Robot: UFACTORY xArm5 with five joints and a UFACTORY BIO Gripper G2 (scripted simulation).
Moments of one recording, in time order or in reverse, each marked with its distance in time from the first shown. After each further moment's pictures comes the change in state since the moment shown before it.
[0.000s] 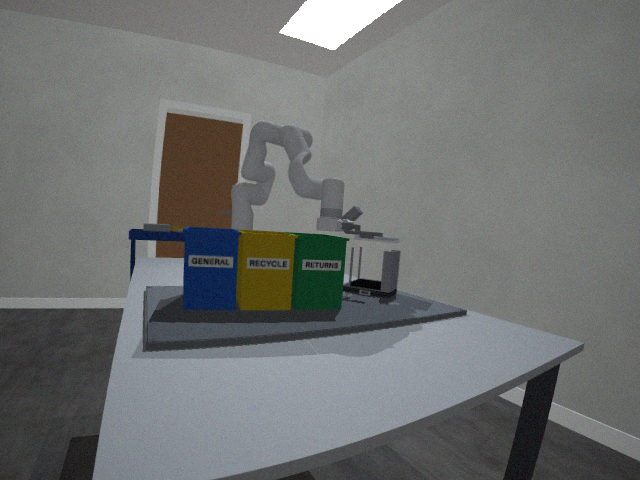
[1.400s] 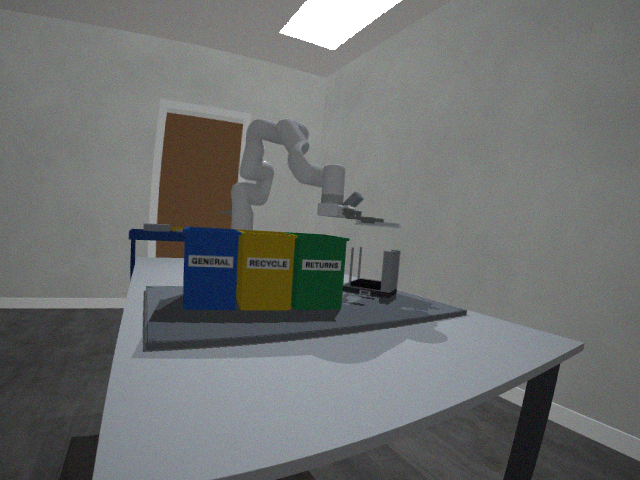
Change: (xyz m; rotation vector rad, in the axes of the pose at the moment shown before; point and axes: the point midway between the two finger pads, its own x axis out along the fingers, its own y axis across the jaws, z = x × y) arm 0.000 0.000 0.047 0.000 0.000 -0.004
